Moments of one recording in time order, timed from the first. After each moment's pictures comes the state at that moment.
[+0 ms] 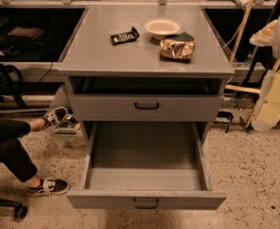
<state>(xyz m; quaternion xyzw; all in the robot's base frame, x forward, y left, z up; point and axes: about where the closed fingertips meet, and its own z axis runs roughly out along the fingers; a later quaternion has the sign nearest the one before) 0.432 -0.215 0.990 -0.61 0.78 -0.05 0.17</state>
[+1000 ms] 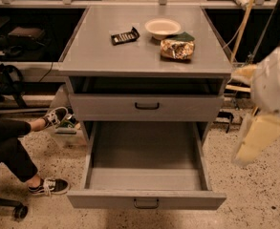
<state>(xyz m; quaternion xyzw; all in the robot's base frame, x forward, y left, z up) 0.413 -0.193 0.927 -0.62 0.76 -0.02 0.19</state>
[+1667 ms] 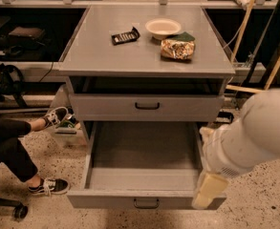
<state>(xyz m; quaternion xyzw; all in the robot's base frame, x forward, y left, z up) 0.397 -0.155 0.768 -0.61 0.77 0.01 0.18</state>
